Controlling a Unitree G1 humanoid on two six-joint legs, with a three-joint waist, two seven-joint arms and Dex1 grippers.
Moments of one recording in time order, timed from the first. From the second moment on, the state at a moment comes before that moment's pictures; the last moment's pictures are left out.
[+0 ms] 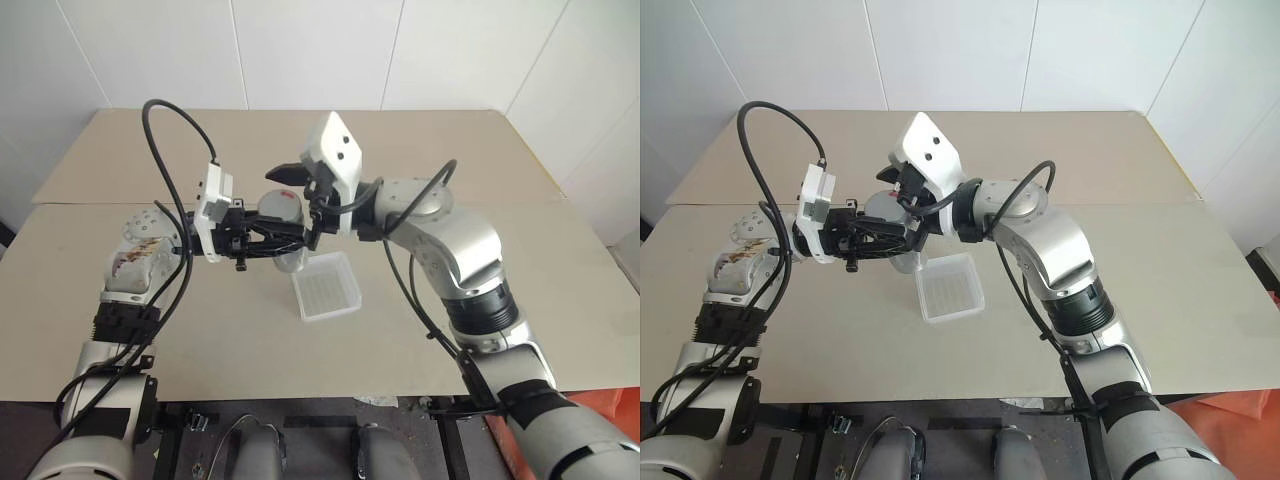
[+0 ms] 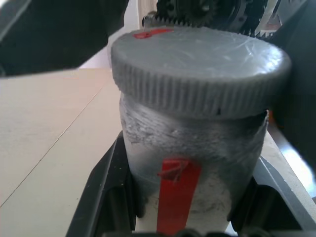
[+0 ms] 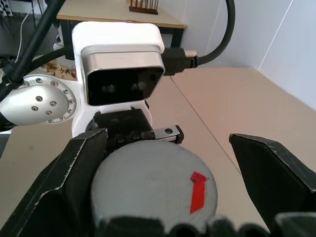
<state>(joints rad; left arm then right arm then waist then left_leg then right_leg) -0.74 0.56 0.00 0.25 -0.49 0.26 -1.39 -0.99 -0.27 0.26 -0.12 0.36 0.70 0.74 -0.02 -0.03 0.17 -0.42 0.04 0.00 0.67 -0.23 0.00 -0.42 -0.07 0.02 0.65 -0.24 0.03</state>
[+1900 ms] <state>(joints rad) -0.71 0.61 0.02 0.22 -0.51 0.27 -1.41 -0.93 -0.34 0.24 -0.30 0.43 0.78 0.74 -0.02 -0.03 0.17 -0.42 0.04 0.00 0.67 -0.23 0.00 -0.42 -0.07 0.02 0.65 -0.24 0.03</state>
